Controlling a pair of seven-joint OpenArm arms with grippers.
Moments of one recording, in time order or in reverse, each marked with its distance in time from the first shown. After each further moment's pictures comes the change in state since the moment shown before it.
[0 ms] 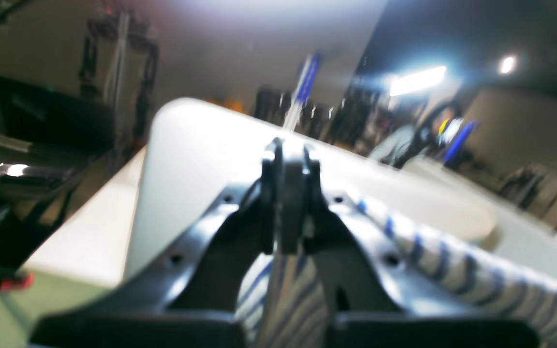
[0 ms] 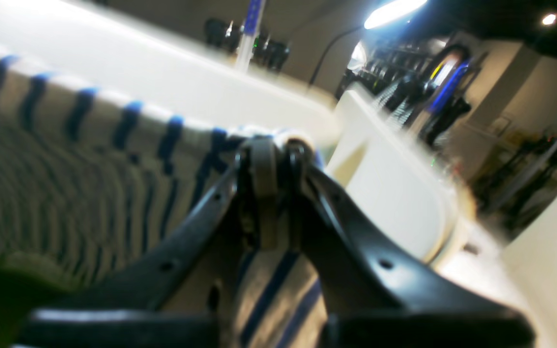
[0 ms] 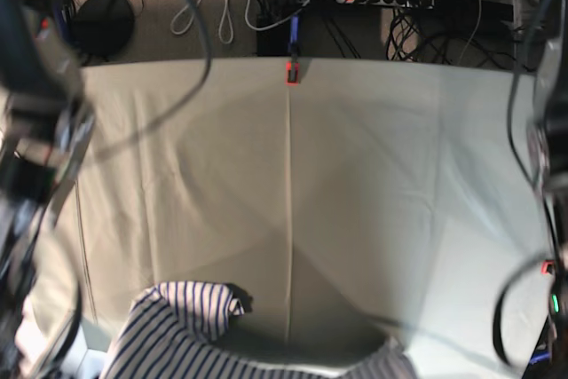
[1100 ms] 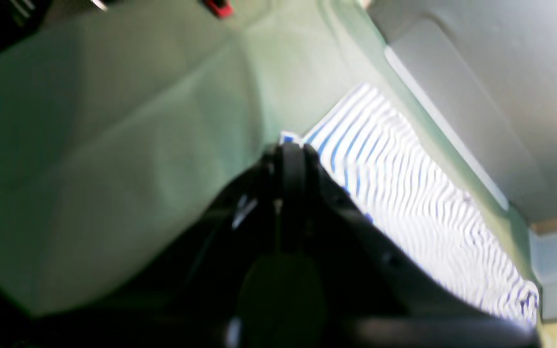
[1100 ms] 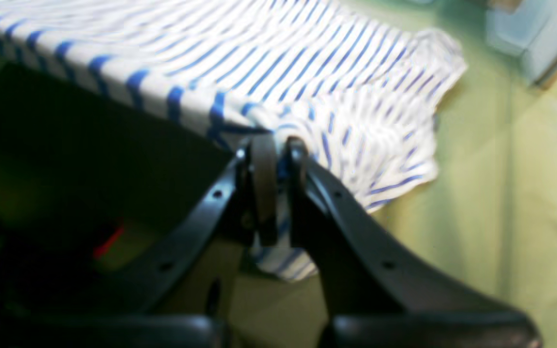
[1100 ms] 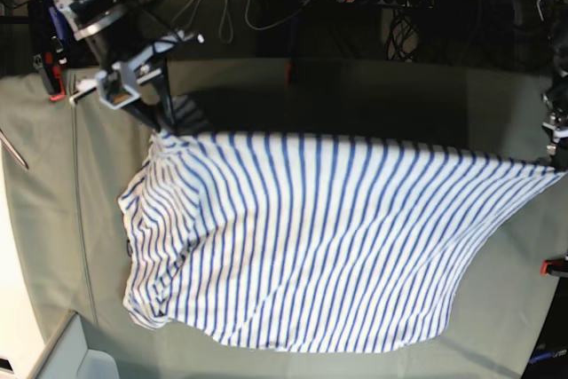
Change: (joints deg) left arm 73.0 5.6 -36.1 21.7 -15.1 -0.3 0.3; right arm -76.1 -4.5 -1.5 12.5 0.1 0.2 36.4
